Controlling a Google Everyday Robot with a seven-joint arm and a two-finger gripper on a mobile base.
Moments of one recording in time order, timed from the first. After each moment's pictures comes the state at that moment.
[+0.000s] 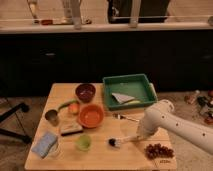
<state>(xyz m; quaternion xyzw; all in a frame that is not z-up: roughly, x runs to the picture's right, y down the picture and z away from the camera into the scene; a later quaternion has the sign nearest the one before) 0.194 0.254 0.795 -0.31 -0.10 -0.04 0.94</state>
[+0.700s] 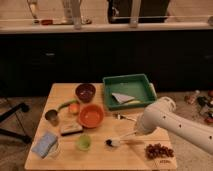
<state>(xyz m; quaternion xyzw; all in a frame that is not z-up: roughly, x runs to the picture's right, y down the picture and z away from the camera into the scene) 0.174 0.225 0.762 -0.27 -0.11 -0.06 0.95</state>
